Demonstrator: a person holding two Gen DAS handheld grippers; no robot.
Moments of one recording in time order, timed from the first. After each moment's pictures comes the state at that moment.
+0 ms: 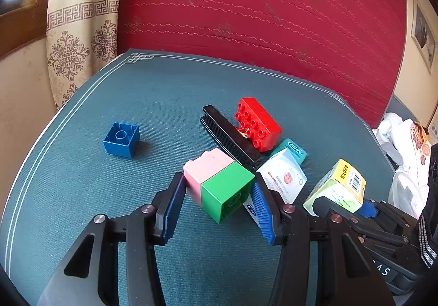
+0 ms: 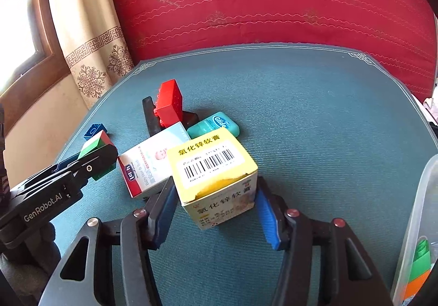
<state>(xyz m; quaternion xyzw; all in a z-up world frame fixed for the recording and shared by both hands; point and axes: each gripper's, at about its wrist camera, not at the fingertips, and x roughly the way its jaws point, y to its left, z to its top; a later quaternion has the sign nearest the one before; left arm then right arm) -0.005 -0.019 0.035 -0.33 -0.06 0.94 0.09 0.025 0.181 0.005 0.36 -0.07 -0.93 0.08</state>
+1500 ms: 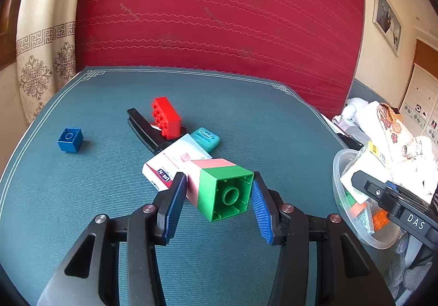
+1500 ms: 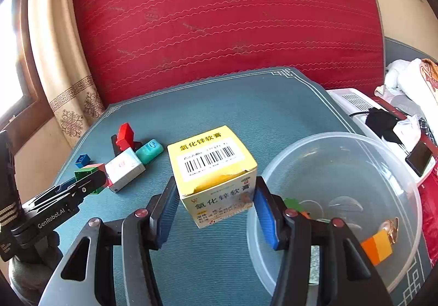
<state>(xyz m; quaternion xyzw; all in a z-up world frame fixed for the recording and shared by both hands) 0.053 0.053 0.059 -0.31 -0.04 0.93 0.19 0.129 0.279 0.052 0.29 -0.11 -0.95 -0.03</state>
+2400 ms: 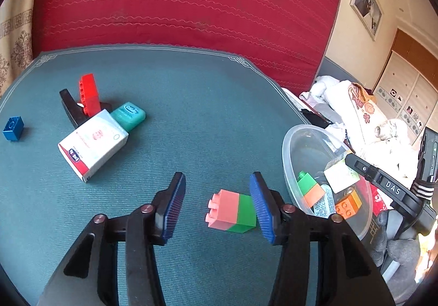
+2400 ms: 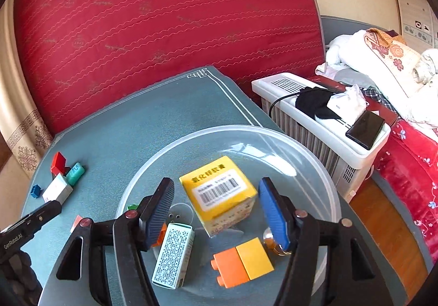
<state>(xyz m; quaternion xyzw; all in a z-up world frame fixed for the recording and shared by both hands) 0.057 0.119 0.048 -0.37 -0.04 0.89 0.28 0.164 0.397 0.039 0.29 -0.17 -0.93 -0.16</state>
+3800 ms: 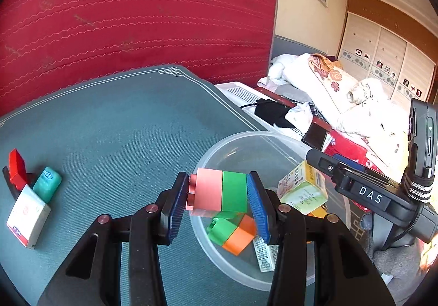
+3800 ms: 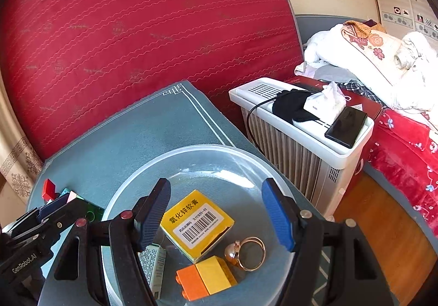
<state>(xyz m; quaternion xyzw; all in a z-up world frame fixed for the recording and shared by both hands) 0.065 0.244 0.076 -0.32 0.06 0.87 0.37 0.174 0.433 0.044 0.26 -0.20 -0.92 -0.20</state>
